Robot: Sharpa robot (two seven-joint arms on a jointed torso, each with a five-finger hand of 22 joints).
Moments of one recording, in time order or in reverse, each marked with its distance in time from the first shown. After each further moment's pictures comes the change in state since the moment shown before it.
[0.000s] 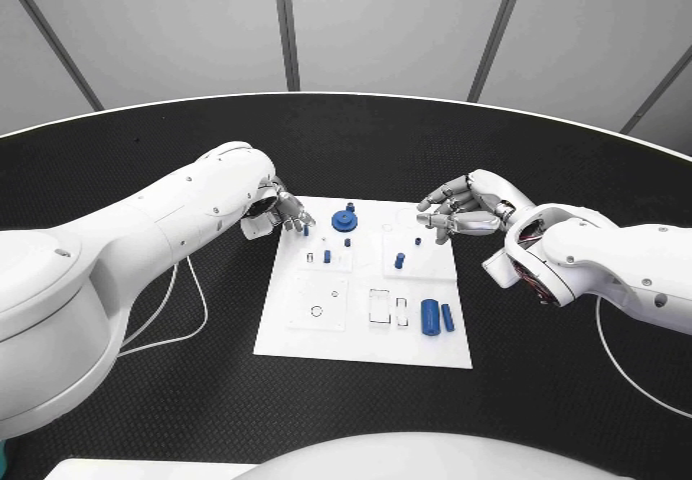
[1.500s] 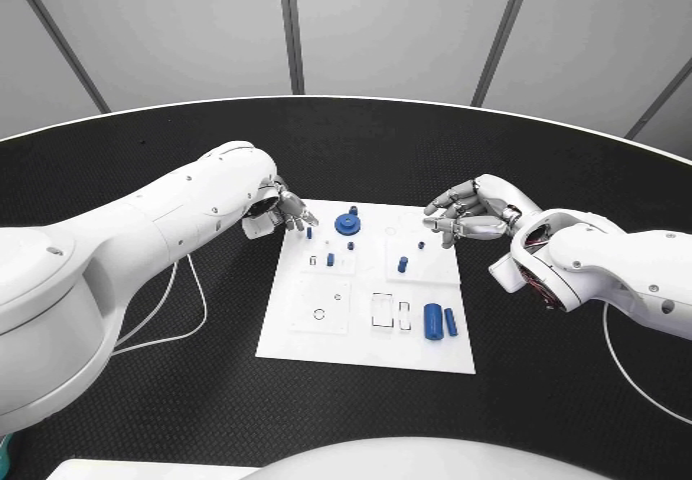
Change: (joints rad) left arm 0.014 -0.027 0.001 0.041 -0.007 -0.011 -0.007; left_hand -0.021 -0.021 0.000 0.000 0.000 -0.007 0.000 -0.008 0.006 -0.004 0.004 -0.009 -0.003 0.000 0.000 0.000 0.000 0.000 -0.003 0.004 -0.008 -0.013; right arm 0.000 -0.002 0.000 -0.009 0.000 0.003 -0.001; right_hand 0.000 0.000 -0.003 -0.003 0.000 0.000 0.000 0.000 0.000 0.000 0.000 0.000 -0.005 0.000 0.000 0.000 -0.005 0.000 0.000 0.000 0.000 0.002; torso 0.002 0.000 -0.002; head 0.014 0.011
